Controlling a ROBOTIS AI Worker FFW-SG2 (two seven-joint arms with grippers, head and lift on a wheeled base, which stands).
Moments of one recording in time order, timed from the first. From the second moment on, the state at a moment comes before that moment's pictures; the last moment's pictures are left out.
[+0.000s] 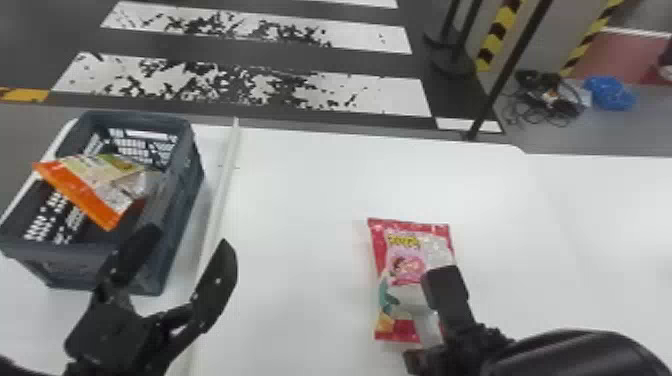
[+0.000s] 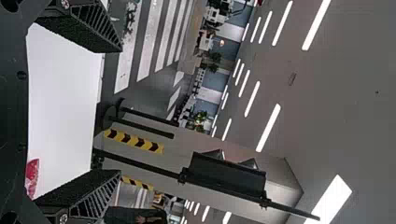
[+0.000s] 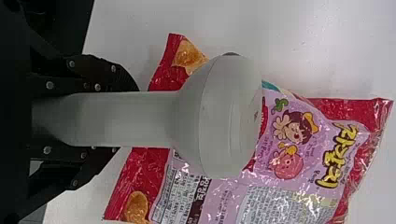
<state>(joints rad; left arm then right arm) 0.81 0.17 -0.10 -2.18 0.34 -0.23 -0.27 0.40 -0.11 0.17 -2.29 0.09 1.56 0.06</state>
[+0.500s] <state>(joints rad) 0.81 0.17 -0.10 -2.19 0.33 -0.23 -0.27 0.49 -0.15 -0.15 -2.53 -0.18 1.56 0.09</state>
